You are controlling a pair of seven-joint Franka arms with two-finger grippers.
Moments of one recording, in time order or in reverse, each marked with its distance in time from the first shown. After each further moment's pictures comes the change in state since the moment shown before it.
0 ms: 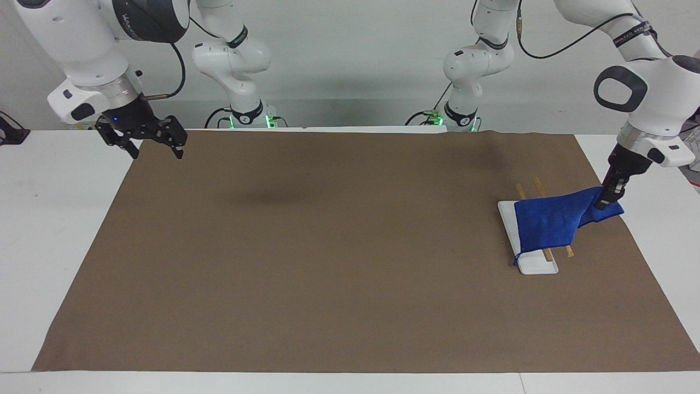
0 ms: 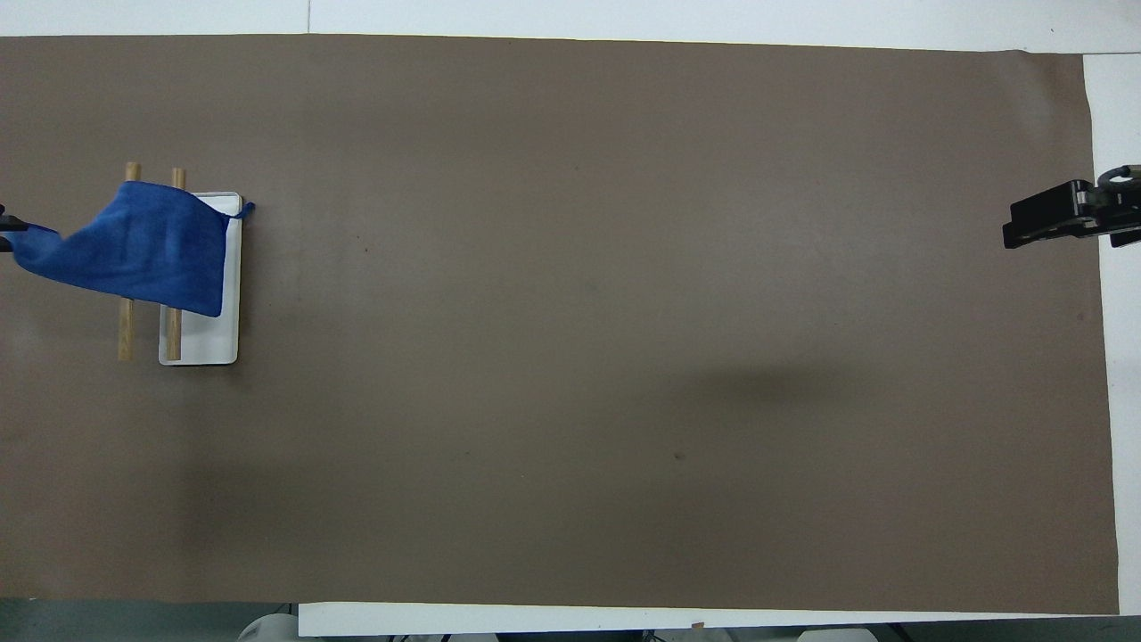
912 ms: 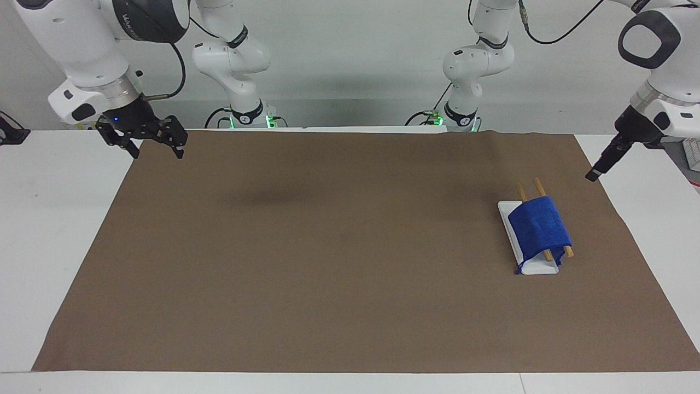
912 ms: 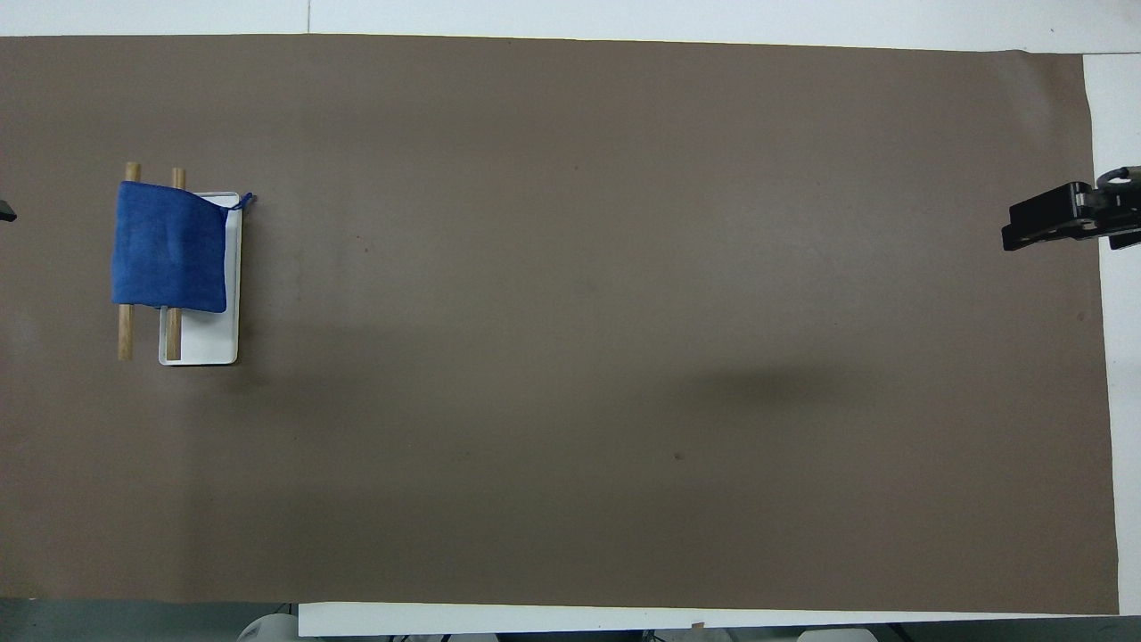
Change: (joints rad) left arm -0.080 -0.023 -0.030 0.341 0.024 -0.620 0.183; right arm 0.000 0.000 0.000 -0.004 0.000 -0.008 0.000
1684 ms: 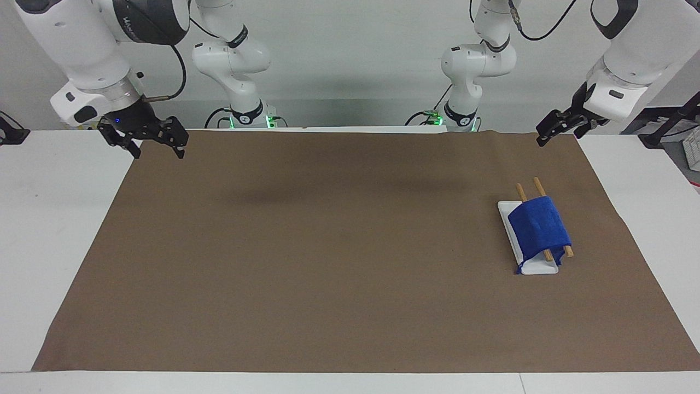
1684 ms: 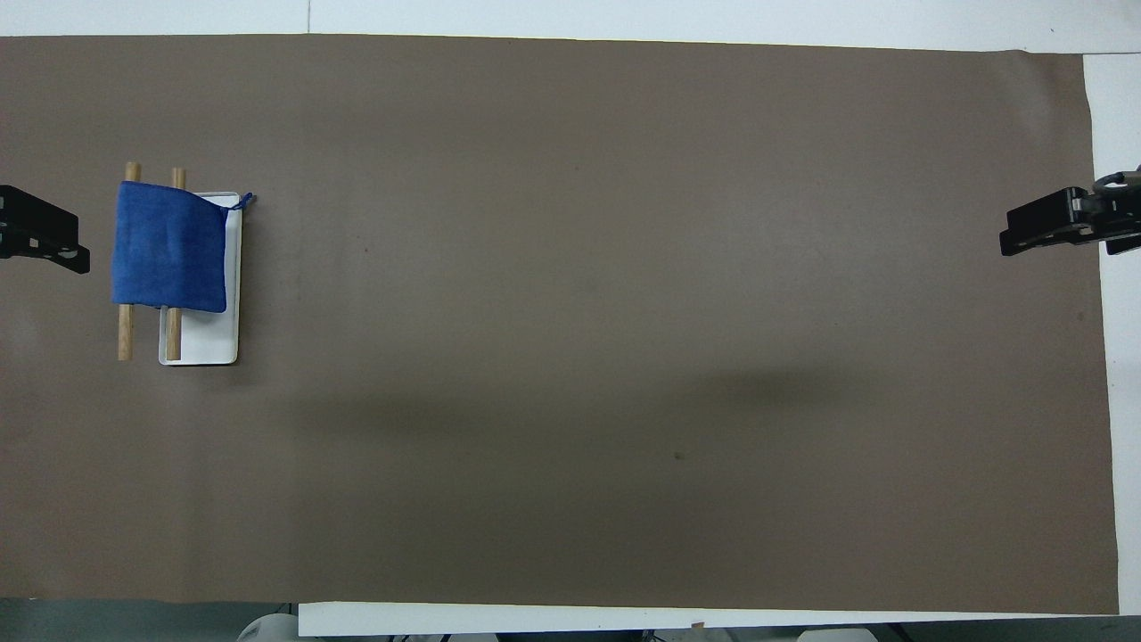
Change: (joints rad) left arm -0.194 0.076 -0.006 0.217 0.085 -0.287 0.244; right arm -0.001 -0.004 -0.001 -0.010 0.000 -0.001 0.000
